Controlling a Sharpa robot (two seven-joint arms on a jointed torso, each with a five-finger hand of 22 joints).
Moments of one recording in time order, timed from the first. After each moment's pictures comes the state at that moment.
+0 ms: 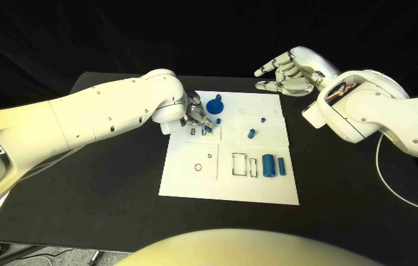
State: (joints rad) left arm 1.29 -0.55 -0.05 1.32 -0.89 0.14 -0.69; left_hand 1.22 -0.13 0.52 0.18 0.24 0.88 0.06 0.68 0.48 1.27 -0.02 1.08 0.92 1.47 -0.07 1.57 1.31 0.07 1.46 0.03 1.37 1.31; right arm 1.33 -0.96 -0.07 1.72 -1.02 -0.46 -0.03; right_hand 1.28 -0.13 0.36 0.02 0.15 1.06 0.13 0.09 0.07 1.35 0.04 1.06 1.23 1.47 -0.03 1.45 1.31 0.04 1.46 0.07 1.44 1.31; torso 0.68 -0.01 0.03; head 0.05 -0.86
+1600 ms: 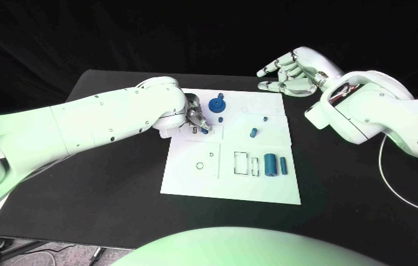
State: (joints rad) left arm 1.25 -0.58 -0.05 1.37 -1.05 0.12 -0.70; left_hand 1.17 -0.15 0.56 0.15 0.32 0.89 0.05 0.71 0.50 1.30 -0.03 1.10 0.95 1.47 -0.08 1.57 1.31 0.07 1.46 0.03 1.39 1.31; right arm 1.33 -0.96 -0.07 1.72 -1.02 -0.45 -0.03; right_hand 1.28 -0.13 0.36 0.02 0.15 1.06 0.13 0.09 0.07 1.35 0.04 1.06 1.23 1.47 -0.03 1.45 1.31 0.04 1.46 0.07 1.44 1.31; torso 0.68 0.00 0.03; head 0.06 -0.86
